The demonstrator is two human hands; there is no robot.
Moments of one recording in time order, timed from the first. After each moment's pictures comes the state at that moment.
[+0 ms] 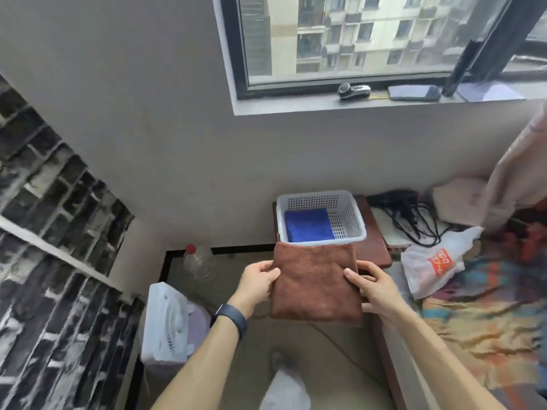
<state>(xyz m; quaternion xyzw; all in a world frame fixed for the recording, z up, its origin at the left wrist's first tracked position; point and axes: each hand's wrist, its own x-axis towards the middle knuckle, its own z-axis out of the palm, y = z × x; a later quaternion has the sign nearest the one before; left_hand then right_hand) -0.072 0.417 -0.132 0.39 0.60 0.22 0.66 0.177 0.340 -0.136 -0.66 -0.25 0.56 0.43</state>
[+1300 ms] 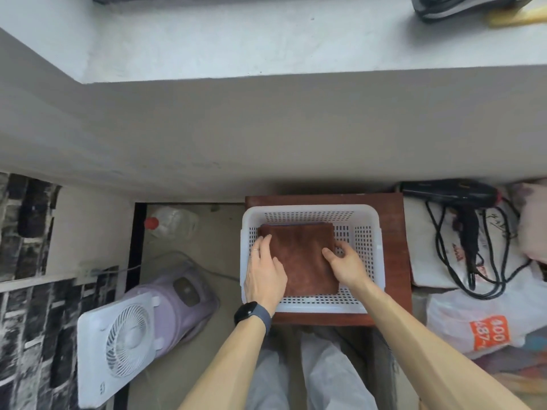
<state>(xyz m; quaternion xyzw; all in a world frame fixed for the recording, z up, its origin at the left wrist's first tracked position) 0.111 0.689 -0.316 0.56 0.76 0.03 0.34 0.297 0.684 -0.381 -0.77 -0.25 0.57 0.13</state>
